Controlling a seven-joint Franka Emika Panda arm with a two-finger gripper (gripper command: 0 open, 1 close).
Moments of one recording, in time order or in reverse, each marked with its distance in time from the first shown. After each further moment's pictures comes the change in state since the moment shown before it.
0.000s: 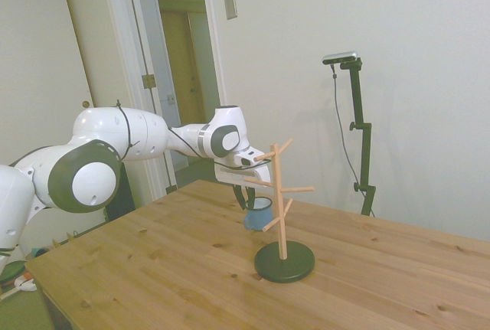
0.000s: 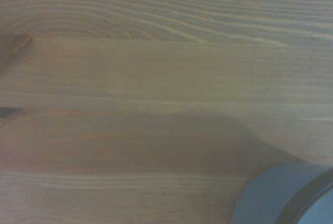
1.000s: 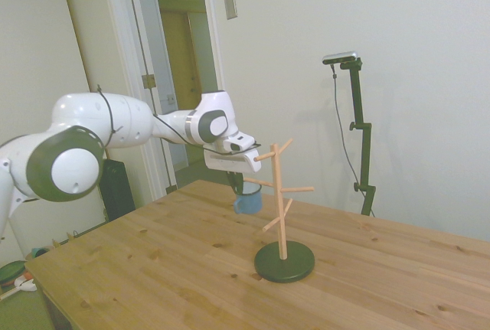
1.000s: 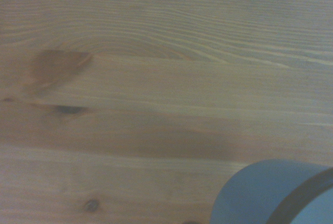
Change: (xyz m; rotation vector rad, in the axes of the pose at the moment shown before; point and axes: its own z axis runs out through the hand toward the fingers) arm -0.045 -0.006 -0.083 0.043 0.044 -0.062
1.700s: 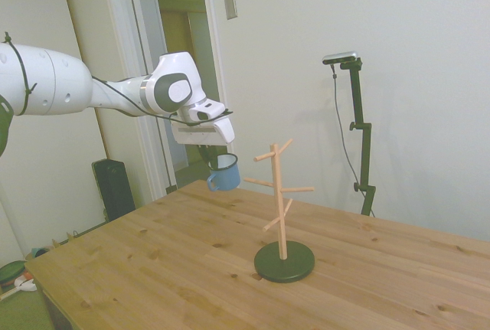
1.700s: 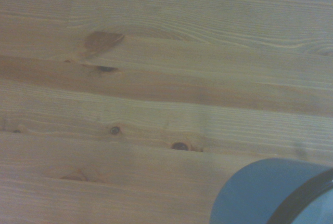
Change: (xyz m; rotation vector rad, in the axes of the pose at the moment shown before) arm -0.037 0.066 -0.104 0.049 0.052 0.004
